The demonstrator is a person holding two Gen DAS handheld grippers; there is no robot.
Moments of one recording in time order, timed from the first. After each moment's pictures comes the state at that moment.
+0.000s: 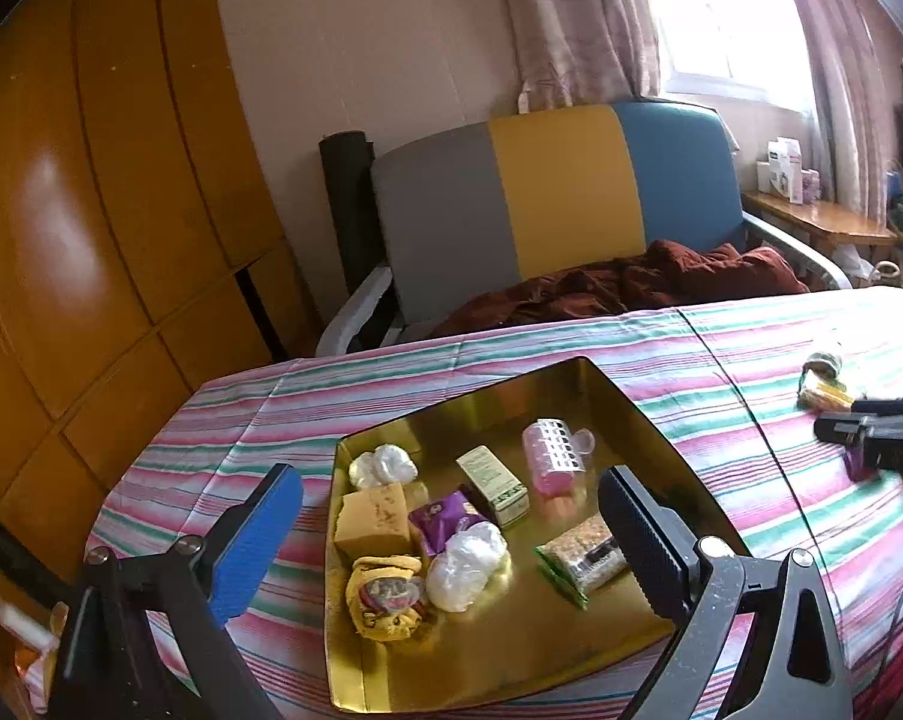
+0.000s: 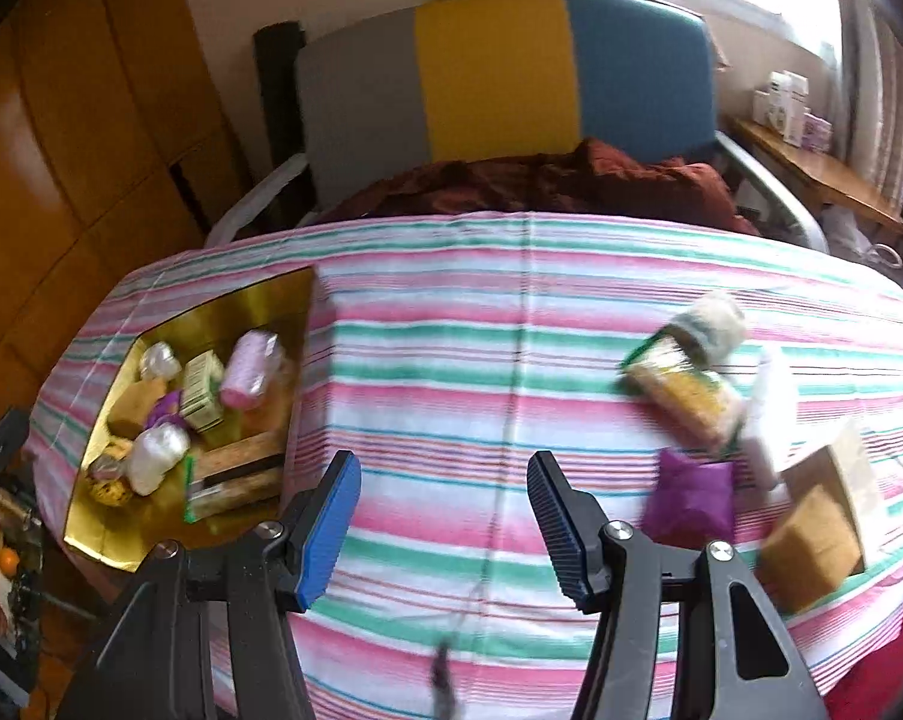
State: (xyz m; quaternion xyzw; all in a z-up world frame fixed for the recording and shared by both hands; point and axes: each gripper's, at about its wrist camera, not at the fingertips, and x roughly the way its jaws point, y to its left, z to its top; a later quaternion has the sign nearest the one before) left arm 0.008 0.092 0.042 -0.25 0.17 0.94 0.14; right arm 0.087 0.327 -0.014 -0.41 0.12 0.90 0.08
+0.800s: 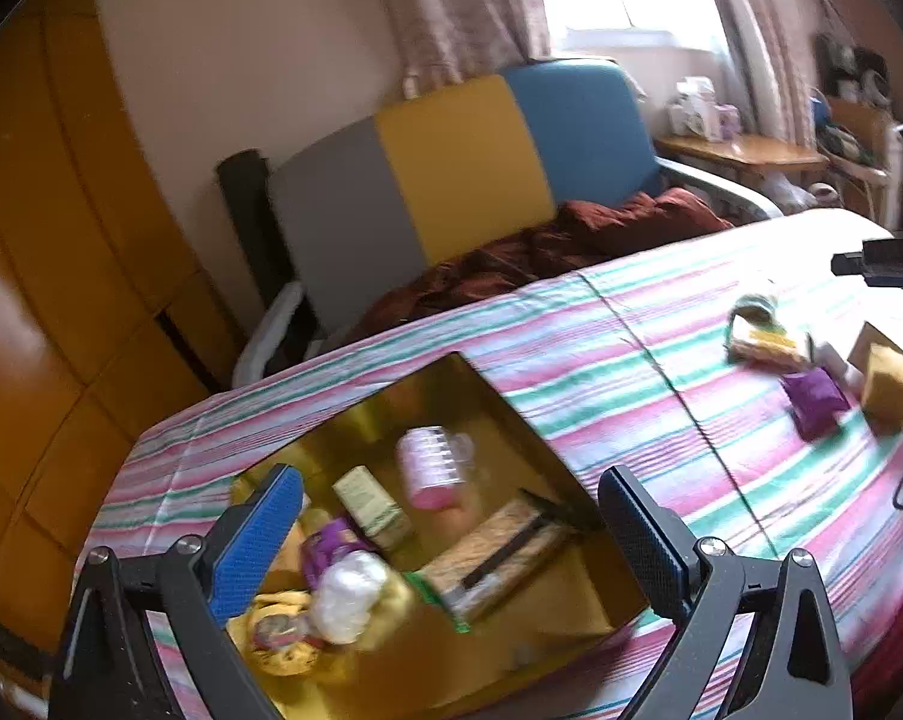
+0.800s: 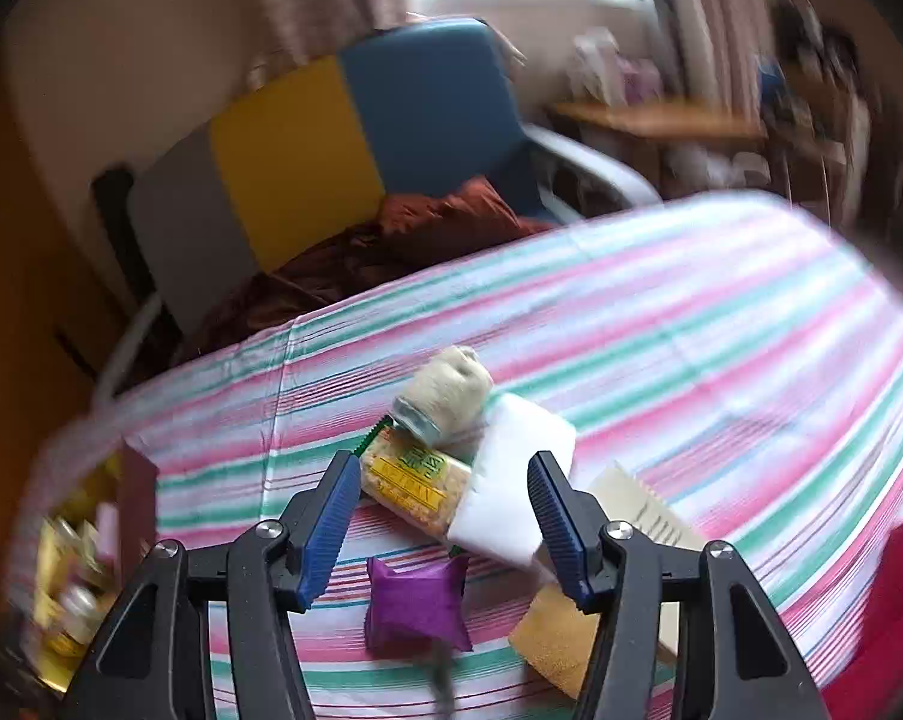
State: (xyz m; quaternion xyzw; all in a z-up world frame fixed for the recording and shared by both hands) left arm 0.020 0.183 0.021 -0.26 0.24 0.91 0.23; right arm 0.130 0.511 -0.023 -0.34 0.27 0.87 0.21
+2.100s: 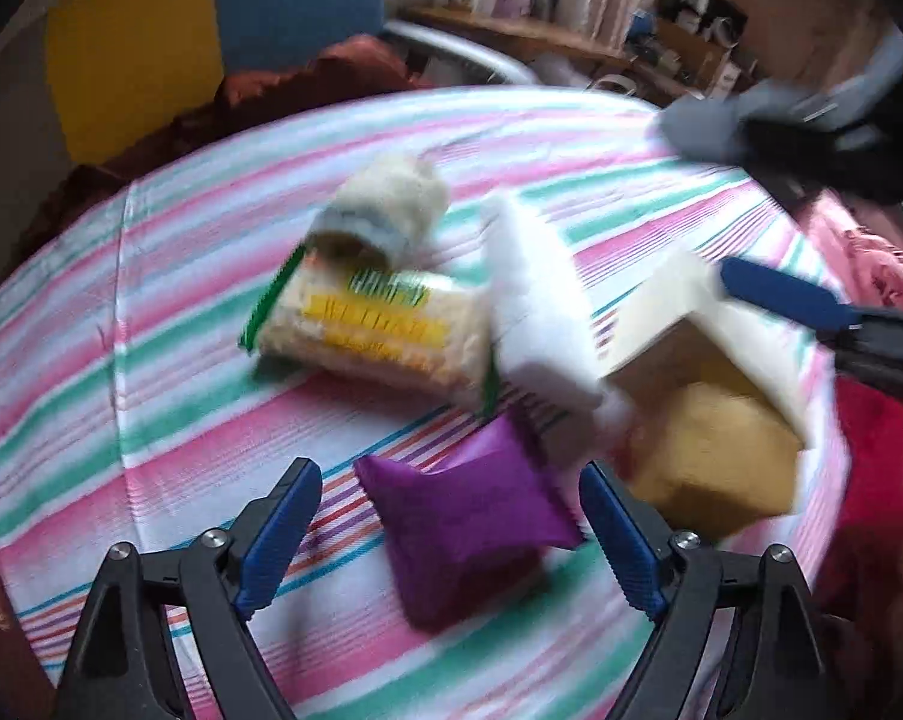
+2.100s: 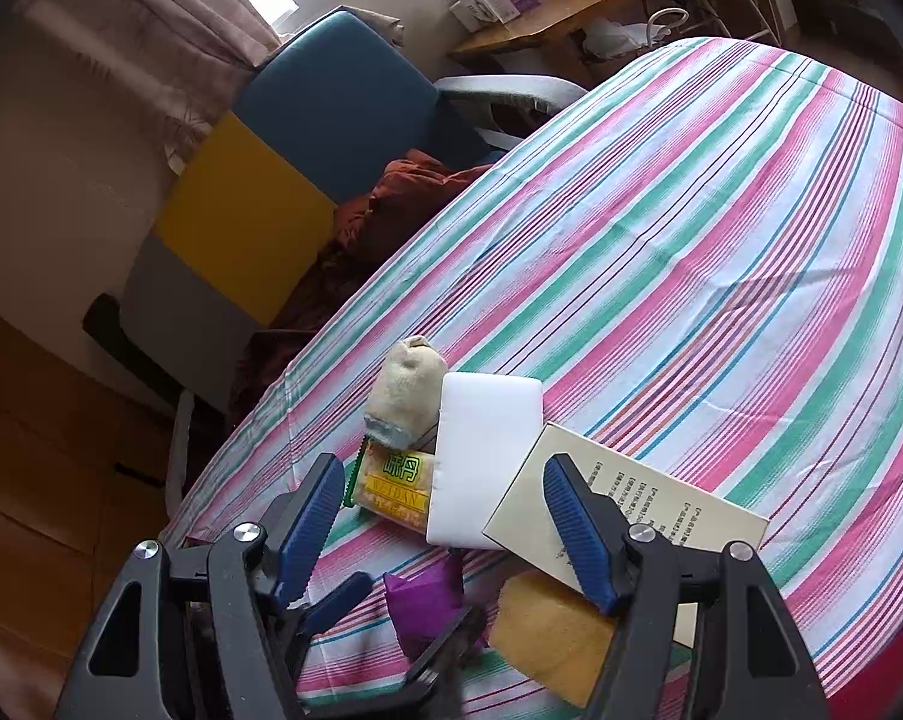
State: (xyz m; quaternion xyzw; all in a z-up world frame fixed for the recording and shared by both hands) left arm 0.029 0.455 -0.097 -0.47 0.22 0.72 0.46; right arm 0.154 0.556 -0.051 -0.31 0.43 0.82 0.20
